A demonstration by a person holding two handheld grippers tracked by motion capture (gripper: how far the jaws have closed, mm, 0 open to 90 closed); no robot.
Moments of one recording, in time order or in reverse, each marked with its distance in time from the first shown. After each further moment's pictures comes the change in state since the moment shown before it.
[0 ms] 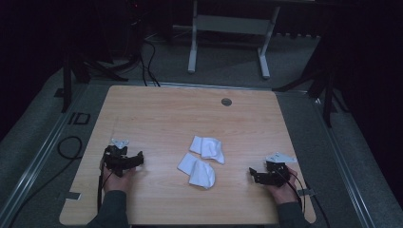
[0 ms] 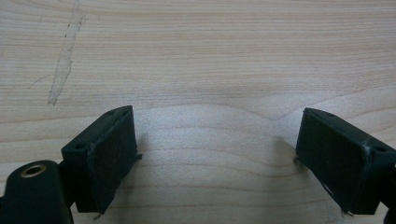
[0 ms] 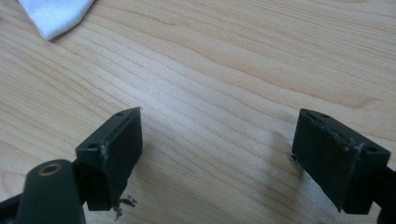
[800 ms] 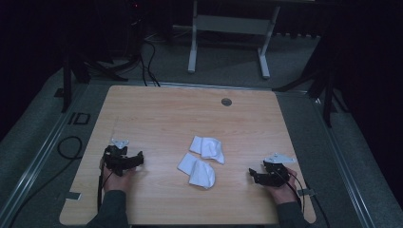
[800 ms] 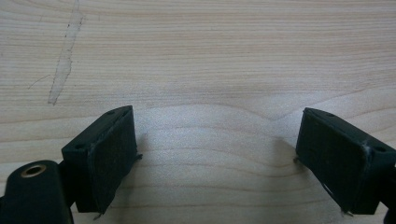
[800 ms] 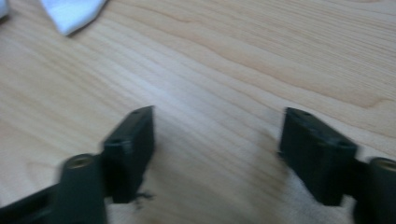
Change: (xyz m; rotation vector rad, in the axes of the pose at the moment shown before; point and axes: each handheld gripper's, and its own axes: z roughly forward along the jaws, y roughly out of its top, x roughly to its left) left arm 0.000 0.000 0.000 0.001 0.000 0.001; right arm 0.007 0.003 -0.005 0.027 0.015 -0.022
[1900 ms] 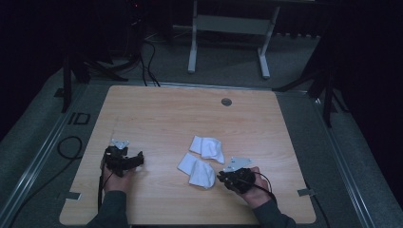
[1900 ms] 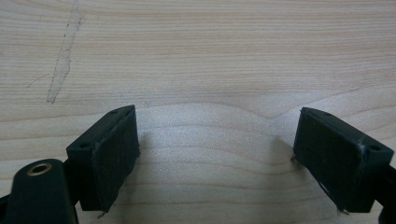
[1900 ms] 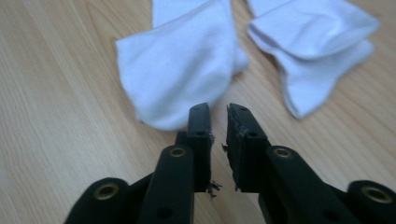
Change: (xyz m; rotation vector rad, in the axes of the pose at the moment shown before) left arm -0.002 -0.001 -0.001 -0.003 0.001 0.000; right arm 0.116 0.054 0.000 0.068 0.260 -0.353
